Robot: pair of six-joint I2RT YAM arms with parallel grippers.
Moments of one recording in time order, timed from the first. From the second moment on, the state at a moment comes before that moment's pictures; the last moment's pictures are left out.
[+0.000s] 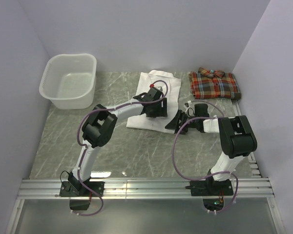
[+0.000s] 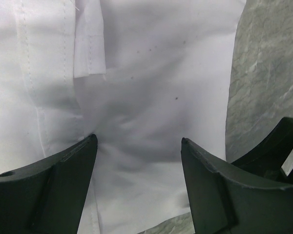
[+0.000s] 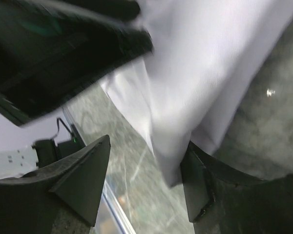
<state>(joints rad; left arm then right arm) -0.72 2.21 1.69 -0.34 0.03 -0.63 0.12 1.74 0.69 0.24 -0.84 0.61</state>
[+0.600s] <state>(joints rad) -0.71 2.22 1.70 -0.35 0.05 -0.65 0.12 1.45 0.62 -0.11 -0.71 0.51</state>
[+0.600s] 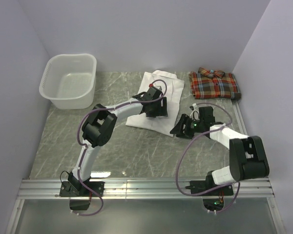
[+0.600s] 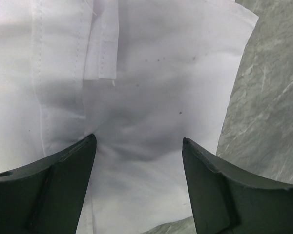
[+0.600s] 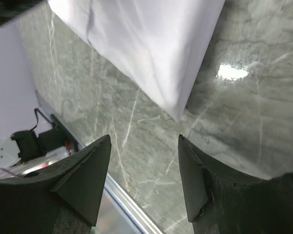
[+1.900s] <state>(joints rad) -0.39 1.83 1.17 -0.42 0.09 -0.73 0.10 1.57 0.70 0.05 -0.44 0.70</state>
